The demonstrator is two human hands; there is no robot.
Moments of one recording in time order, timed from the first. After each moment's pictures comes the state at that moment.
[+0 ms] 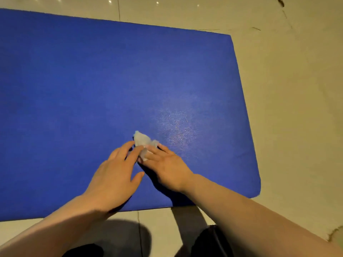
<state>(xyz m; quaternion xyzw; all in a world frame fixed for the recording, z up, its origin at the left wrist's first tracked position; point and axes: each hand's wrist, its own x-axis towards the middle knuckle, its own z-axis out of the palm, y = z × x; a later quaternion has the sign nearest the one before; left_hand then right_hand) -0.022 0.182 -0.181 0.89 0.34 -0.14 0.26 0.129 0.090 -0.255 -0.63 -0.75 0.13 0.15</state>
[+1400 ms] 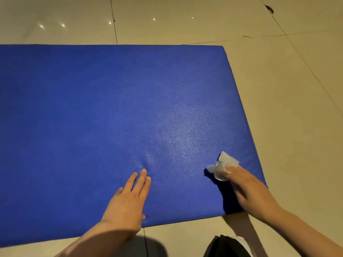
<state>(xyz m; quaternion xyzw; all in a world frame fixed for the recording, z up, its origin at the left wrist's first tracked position) -0.019 0.157 -0.198 0.90 0.19 -0.38 0.12 0.225 -0.053 -0.210 -0.80 -0.54 0.20 0.19</state>
